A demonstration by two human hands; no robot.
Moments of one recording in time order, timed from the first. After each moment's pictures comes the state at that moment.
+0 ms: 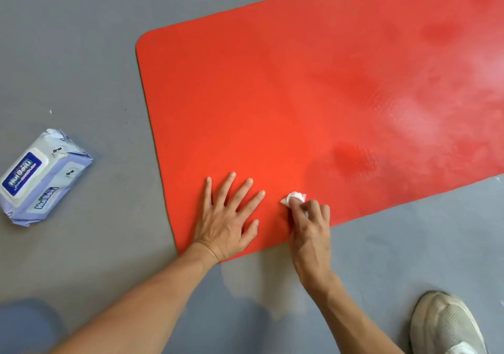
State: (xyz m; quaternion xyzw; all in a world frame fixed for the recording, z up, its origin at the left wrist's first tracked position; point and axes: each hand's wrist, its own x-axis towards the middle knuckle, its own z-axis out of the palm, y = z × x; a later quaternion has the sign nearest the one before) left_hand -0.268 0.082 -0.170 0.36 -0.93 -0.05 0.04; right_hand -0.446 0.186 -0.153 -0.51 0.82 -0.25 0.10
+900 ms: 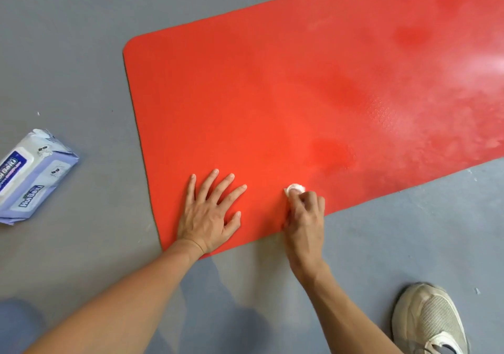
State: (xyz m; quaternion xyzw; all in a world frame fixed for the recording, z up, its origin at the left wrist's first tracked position) left_hand -0.271 0.083 -0.168 0.39 -0.92 -0.07 0.00; right_hand -0.466 0.191 -0.156 -0.46 0.84 -0.27 0.08
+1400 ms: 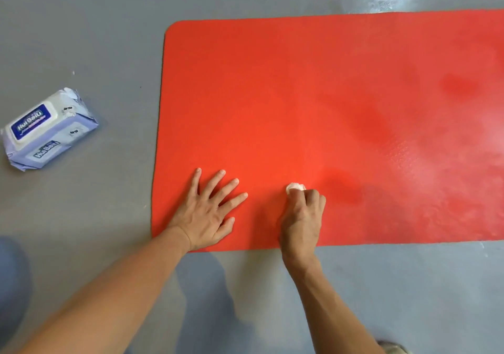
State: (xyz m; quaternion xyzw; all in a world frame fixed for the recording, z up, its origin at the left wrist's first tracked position) left_hand -0.279 0.083 -0.162 0.38 -0.92 -0.02 -0.14; right_hand -0.499 0.142 -0.153 -0.51 0.82 -0.26 0.11
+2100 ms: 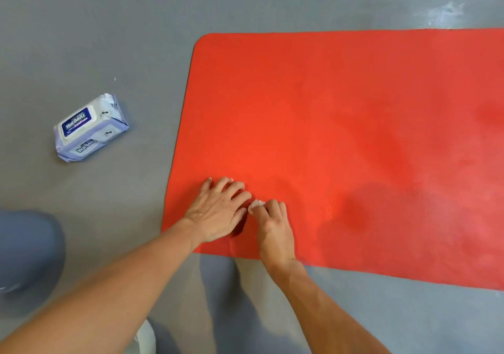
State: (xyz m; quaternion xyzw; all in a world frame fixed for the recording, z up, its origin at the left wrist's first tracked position) left_hand -0.321 0.062 -0.114 0.49 -0.85 -0.11 -0.17; right_hand -0.491 0.126 -0.150 -0.70 0.64 -0.22 0.22
